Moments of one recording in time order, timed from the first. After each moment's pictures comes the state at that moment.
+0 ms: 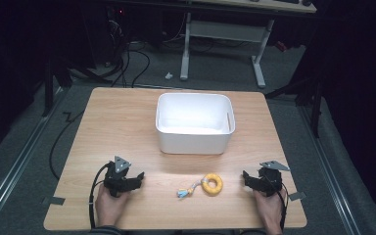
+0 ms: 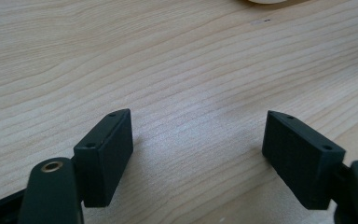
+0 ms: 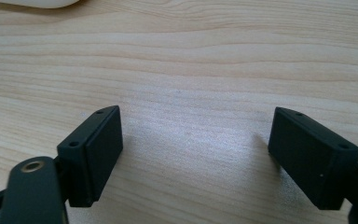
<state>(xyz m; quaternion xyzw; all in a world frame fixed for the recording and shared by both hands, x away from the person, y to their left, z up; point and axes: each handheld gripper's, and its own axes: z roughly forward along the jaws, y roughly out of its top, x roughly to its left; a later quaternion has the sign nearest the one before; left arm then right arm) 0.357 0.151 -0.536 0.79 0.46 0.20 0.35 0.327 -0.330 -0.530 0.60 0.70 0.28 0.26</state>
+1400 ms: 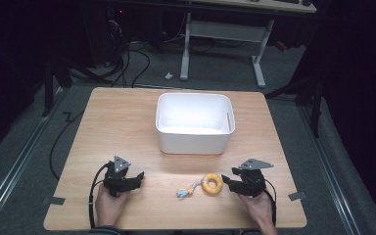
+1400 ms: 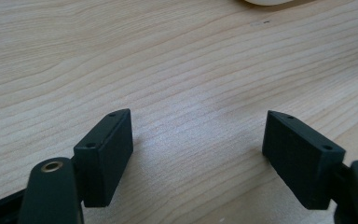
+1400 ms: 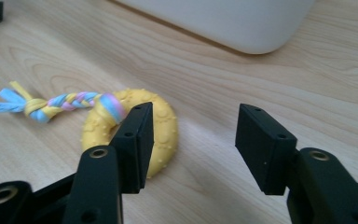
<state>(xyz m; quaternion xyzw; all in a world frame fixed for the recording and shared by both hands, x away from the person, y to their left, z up) 0.357 0.152 -0.536 0.79 0.46 0.19 0.36 0.316 -0.265 -0.487 0.46 0.80 0.35 0.16</state>
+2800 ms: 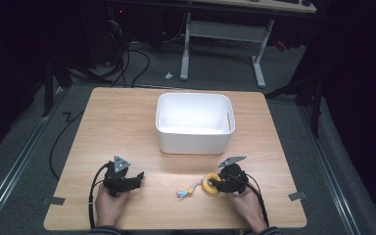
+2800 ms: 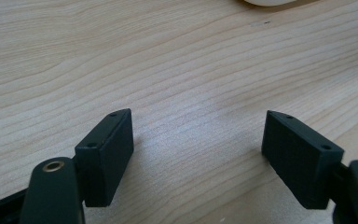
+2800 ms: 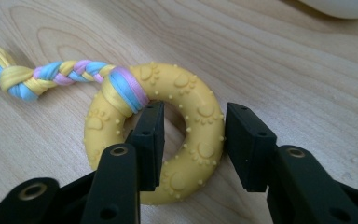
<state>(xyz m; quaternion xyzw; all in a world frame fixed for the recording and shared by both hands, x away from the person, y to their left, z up) 0.357 0.152 -0.536 0.79 0.46 0.19 0.36 0.342 -0.225 -0.506 0.45 0.85 0.25 0.11</state>
